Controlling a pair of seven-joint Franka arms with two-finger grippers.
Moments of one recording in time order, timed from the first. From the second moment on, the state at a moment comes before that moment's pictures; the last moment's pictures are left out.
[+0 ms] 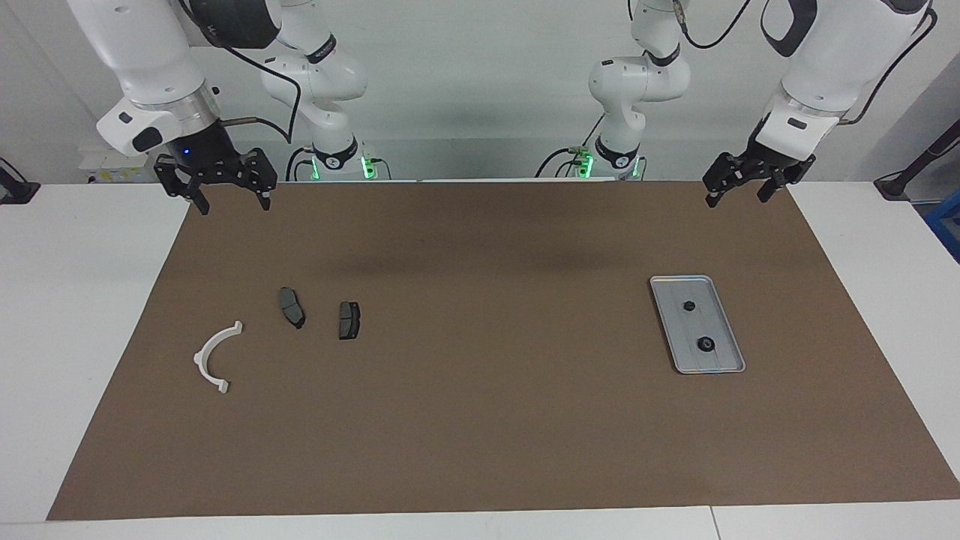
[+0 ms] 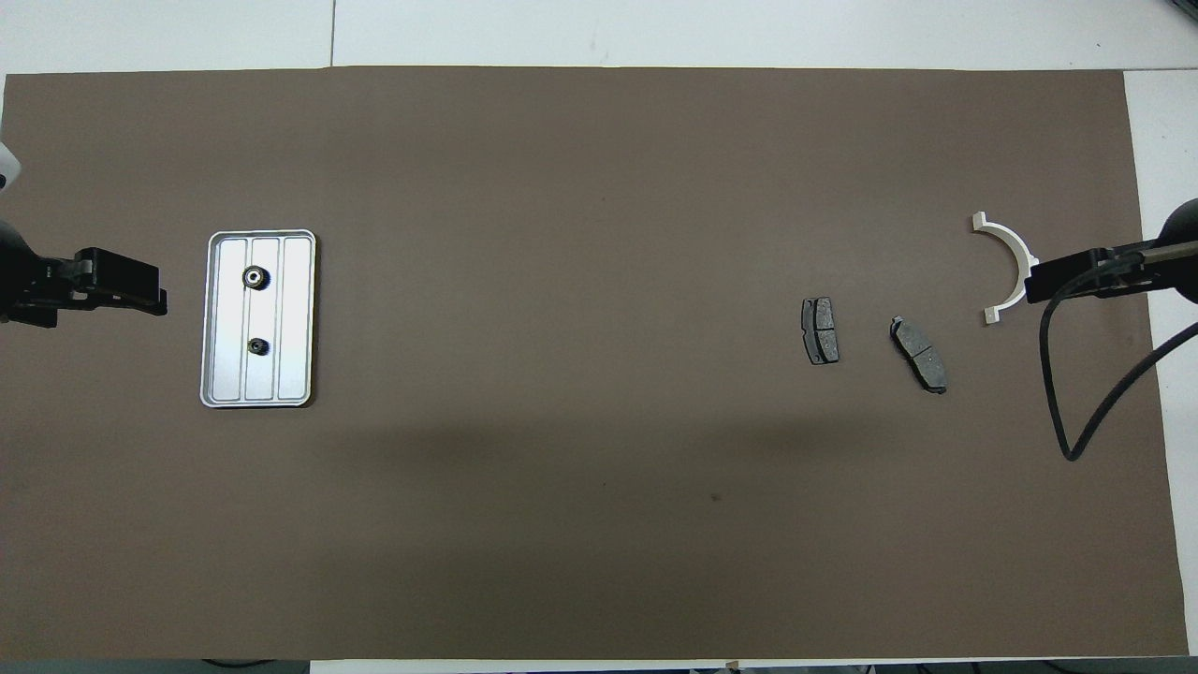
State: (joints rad) left arm -0.04 -0.03 -0.04 -1.60 -0.01 1.54 -0.10; right arm 0.01 -0.05 -0.01 -1.64 -0.01 1.62 -0.07
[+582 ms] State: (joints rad) left arm -0.04 -0.03 -0.04 -1.60 -0.01 1.54 -0.07; right arm 0.01 -0.05 -0.01 -1.64 -0.01 1.62 -0.07
